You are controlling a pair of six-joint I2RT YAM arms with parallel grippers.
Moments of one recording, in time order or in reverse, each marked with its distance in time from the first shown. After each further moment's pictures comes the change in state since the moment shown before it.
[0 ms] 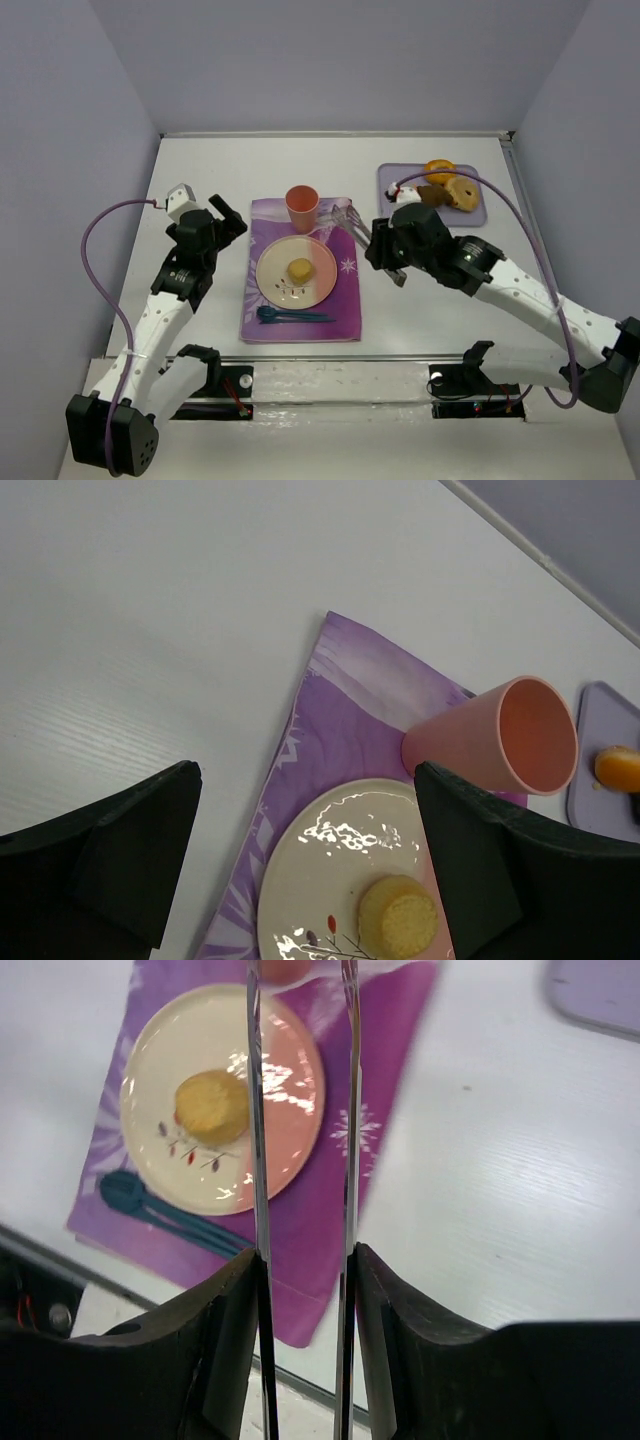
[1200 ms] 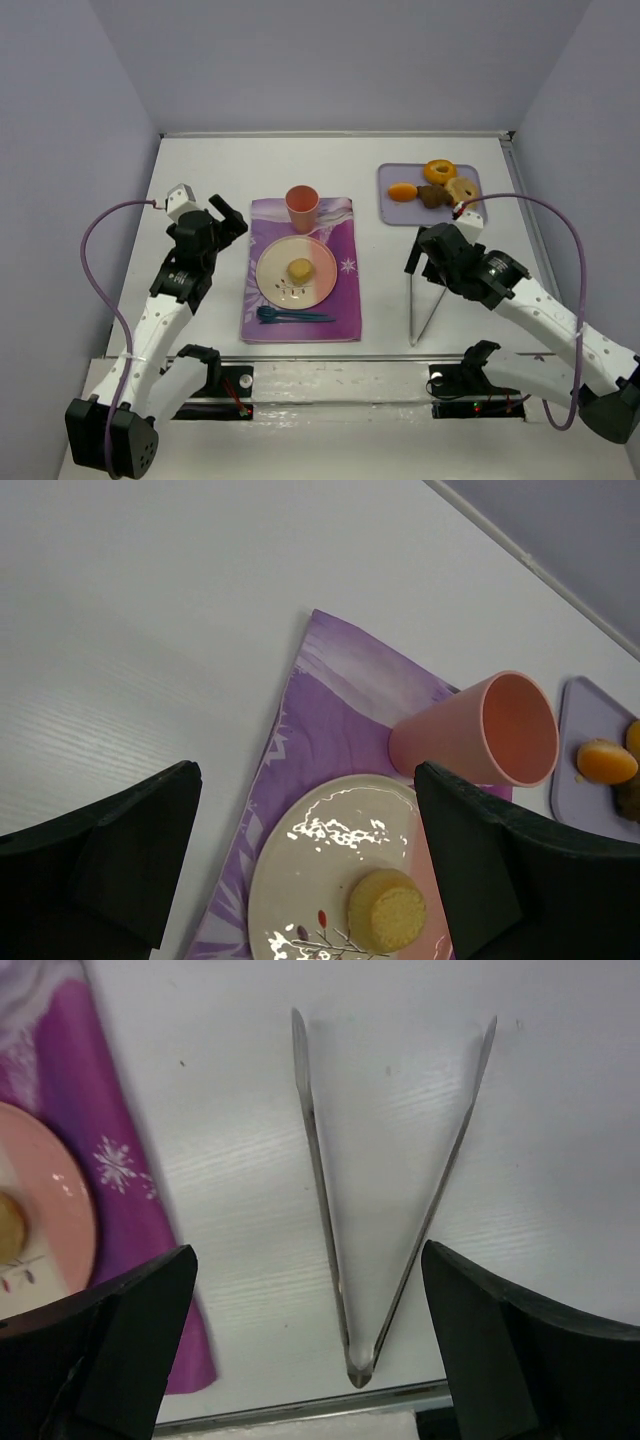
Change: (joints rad) left arm 0.000 -0.016 0.000 0.000 0.024 -0.008; right arm -0.134 -0.190 -0.191 -0.319 0.336 0.382
